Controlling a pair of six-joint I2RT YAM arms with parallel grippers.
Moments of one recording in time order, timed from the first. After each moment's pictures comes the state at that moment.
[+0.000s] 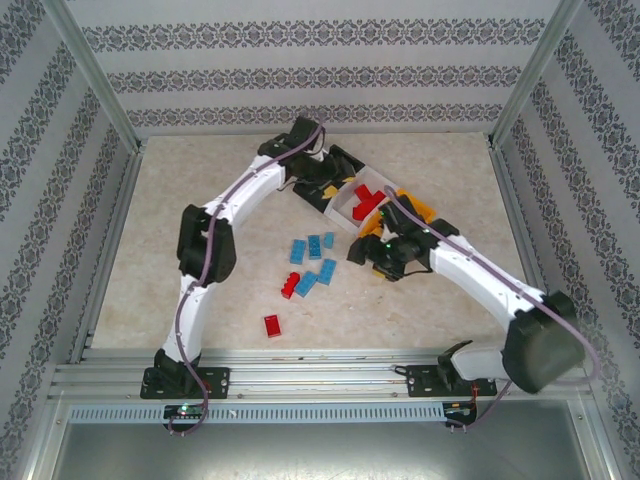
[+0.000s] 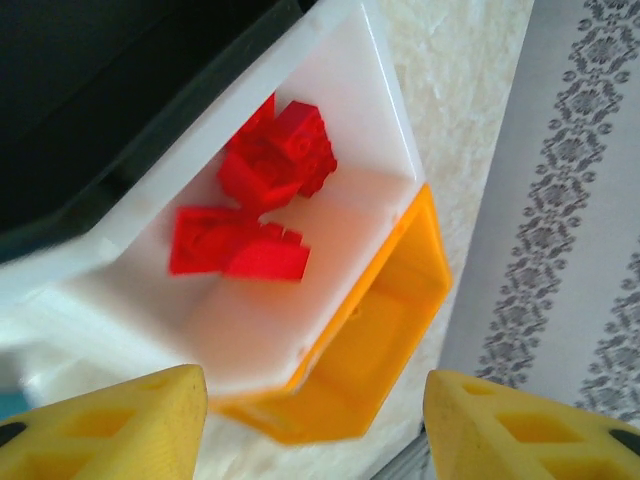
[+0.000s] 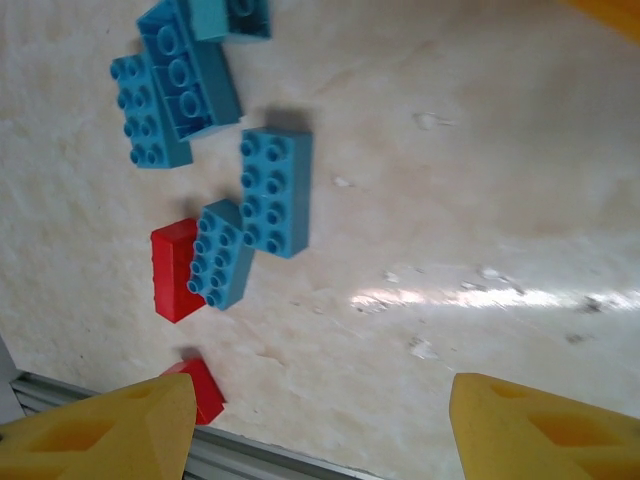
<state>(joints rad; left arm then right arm) -0.46 2.24 2.14 -0.81 0.51 -0.88 0.50 1.37 0.99 -0.76 -0.35 0.86</state>
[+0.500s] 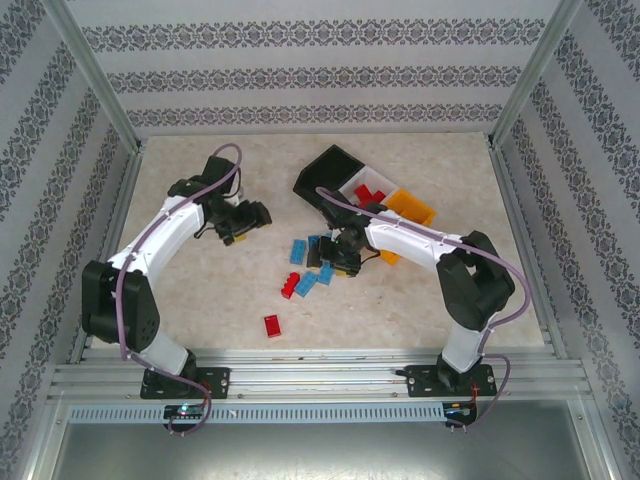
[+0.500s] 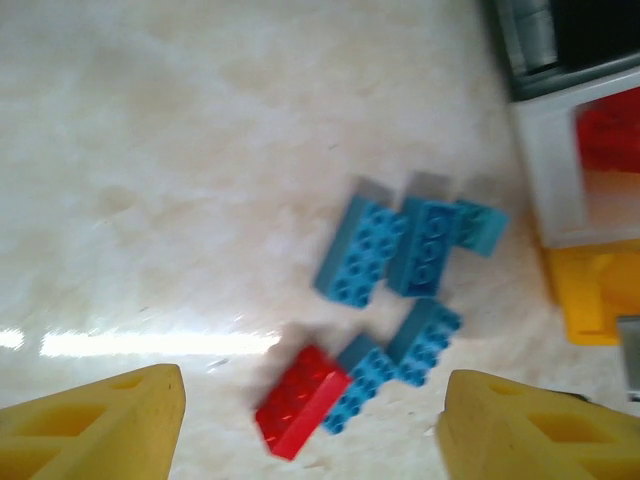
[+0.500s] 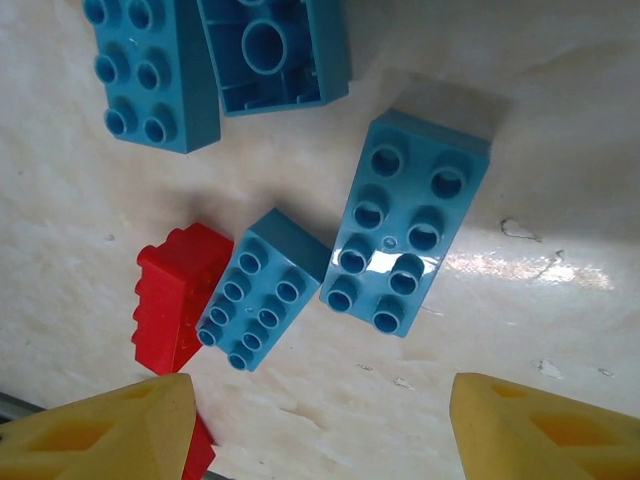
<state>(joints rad) -0.23 1.55 1.27 -0.90 0.31 -0.65 0.68 1.80 1.28 -0.80 -0.31 0.83</state>
